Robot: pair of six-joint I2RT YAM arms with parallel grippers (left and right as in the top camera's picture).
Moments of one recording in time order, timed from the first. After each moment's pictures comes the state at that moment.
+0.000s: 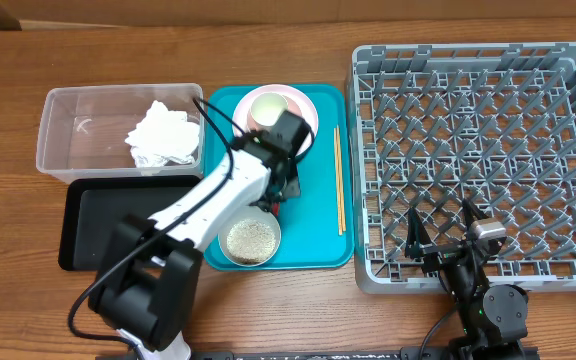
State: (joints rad) left arm -0.53 1.84 1.30 -0.87 -0.09 -0.68; right arm 0.20 0.01 0.02 -0.03 -0.01 0.15
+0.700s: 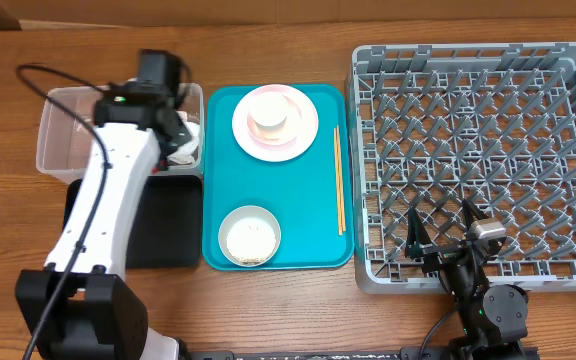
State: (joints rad) left arm -0.07 1.69 1.50 -1.08 -0.34 -0.65; right arm 0.20 0.01 0.02 -0.04 -0.01 0.15
